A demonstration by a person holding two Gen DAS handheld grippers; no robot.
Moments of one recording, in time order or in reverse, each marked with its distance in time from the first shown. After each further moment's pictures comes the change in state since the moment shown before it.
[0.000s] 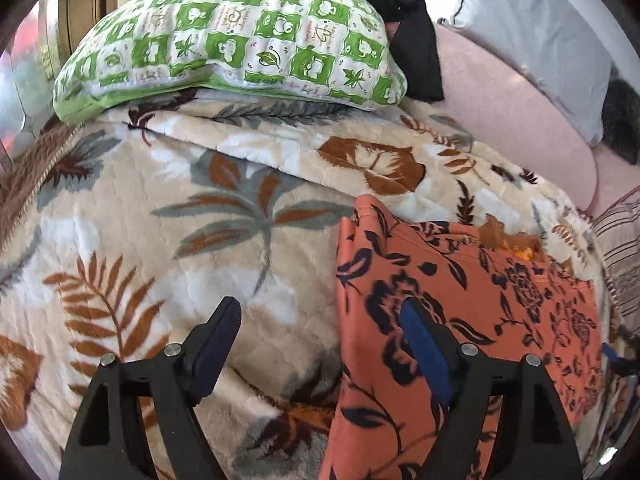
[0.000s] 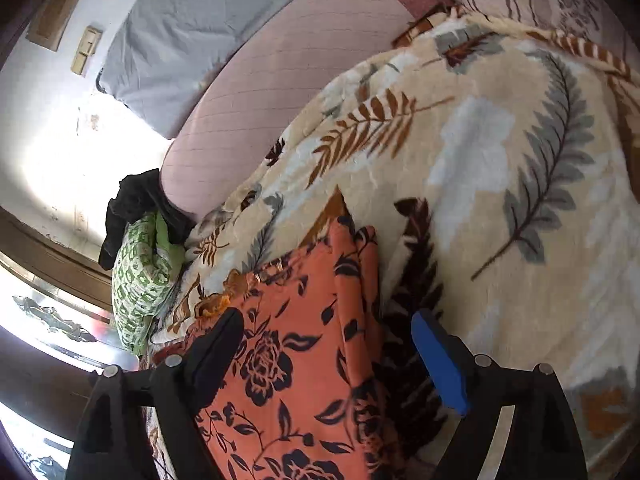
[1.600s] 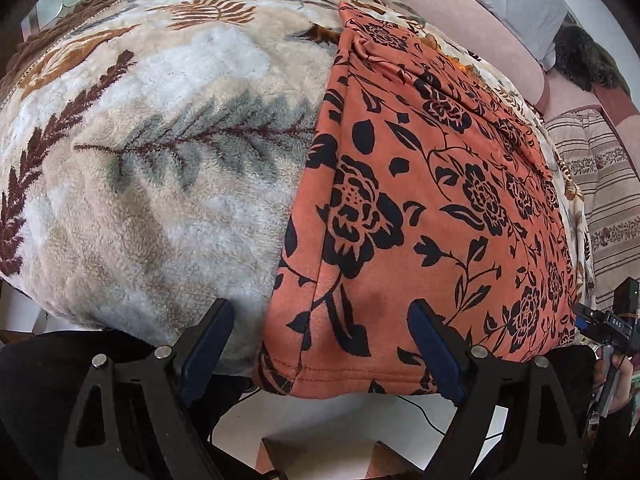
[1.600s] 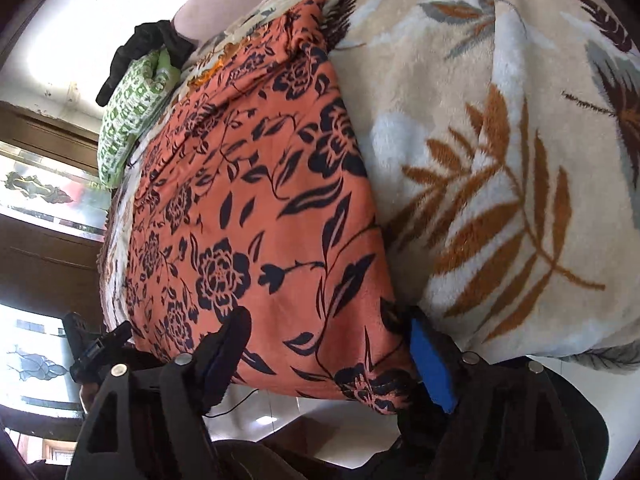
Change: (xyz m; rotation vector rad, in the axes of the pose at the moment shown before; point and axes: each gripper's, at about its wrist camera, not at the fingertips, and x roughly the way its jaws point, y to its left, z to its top) left arm -0.129 0.022 -0.277 -0.027 0.240 -0.077; right arm -0.124 -0.032 -0.247 -0.127 0.323 -0.141
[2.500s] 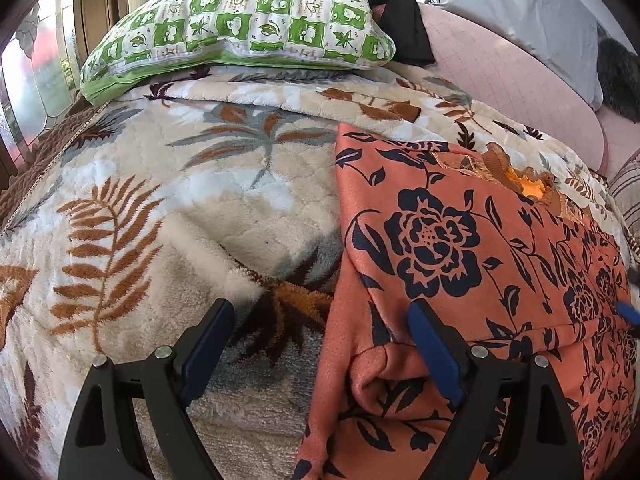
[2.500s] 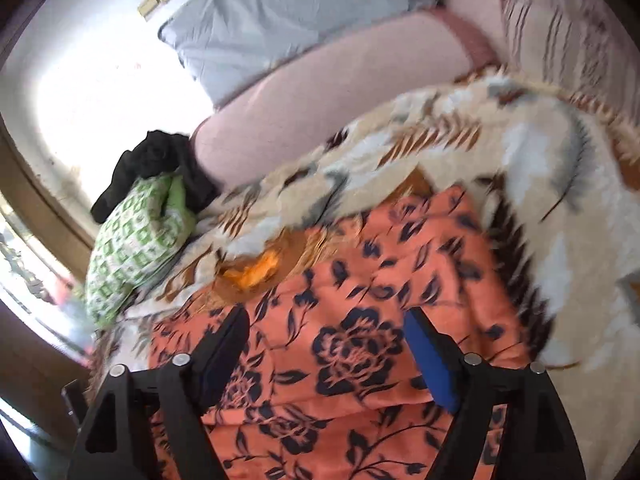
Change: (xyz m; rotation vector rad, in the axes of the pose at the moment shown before) left arm 0.090 -0.043 0.234 0.071 -0.271 0.208; right arm 0.096 0.122 0.235 0.051 -0.334 0.052
